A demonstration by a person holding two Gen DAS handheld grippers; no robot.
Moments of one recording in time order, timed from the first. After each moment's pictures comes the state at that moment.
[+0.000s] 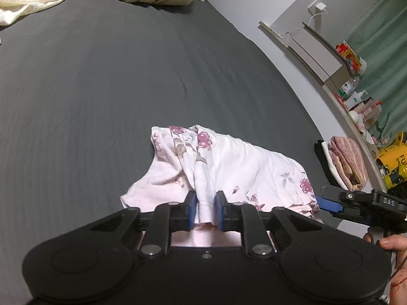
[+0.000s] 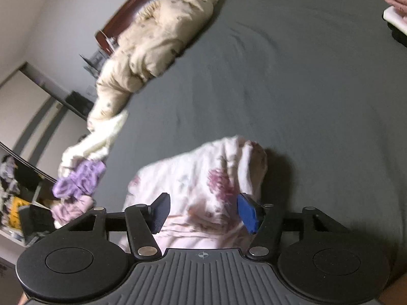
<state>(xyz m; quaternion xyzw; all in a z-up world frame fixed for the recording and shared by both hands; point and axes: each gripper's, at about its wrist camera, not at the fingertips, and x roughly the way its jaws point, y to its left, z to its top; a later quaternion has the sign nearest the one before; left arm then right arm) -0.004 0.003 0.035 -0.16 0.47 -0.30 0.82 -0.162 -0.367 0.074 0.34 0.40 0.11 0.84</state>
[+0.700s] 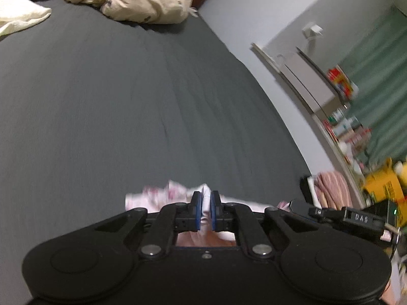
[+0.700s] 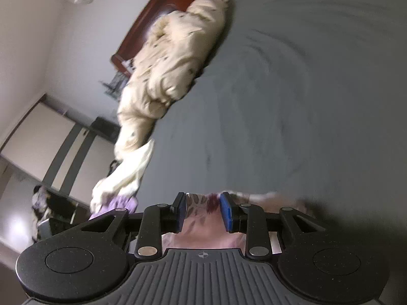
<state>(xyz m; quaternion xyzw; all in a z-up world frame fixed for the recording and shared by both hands) 0.064 -0.011 0.061 -0.21 0.44 -0.31 0.82 -0.080 -0.384 0.073 0.43 0.36 0.14 0.82</state>
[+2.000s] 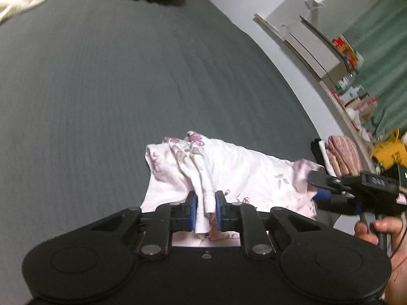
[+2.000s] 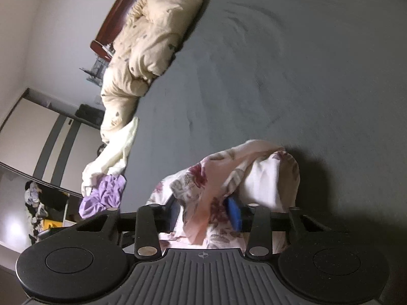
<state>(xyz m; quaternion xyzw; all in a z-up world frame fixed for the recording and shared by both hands) 0.028 -0.003 0.037 -0.14 0.48 -0.32 0.80 -0.110 -0.376 0.059 0.44 0.42 0.13 0.78</state>
